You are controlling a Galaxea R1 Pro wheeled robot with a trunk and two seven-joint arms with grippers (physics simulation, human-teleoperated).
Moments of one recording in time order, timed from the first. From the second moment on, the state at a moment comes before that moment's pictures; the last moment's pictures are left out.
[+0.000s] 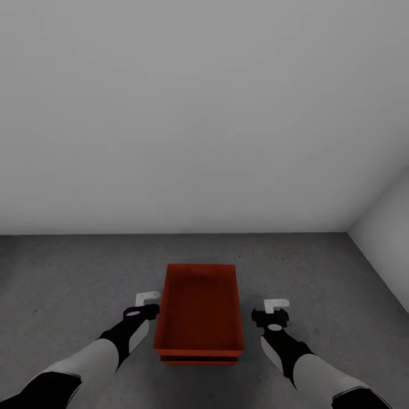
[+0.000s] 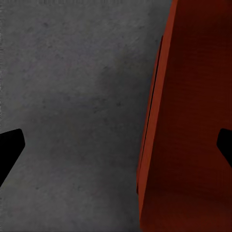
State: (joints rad) left arm -0.79 -0.05 -0.15 -0.21 0.24 0.06 0.27; right arm -0.72 0.05 0.24 -0.25 -0.13 -0.05 -0.34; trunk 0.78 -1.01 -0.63
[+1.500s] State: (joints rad) left arm -0.79 -0.05 -0.15 -0.21 0.24 0.06 0.28; right arm -0.72 0.05 0.24 -0.25 -0.12 -0.05 -0.34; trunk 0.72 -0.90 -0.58
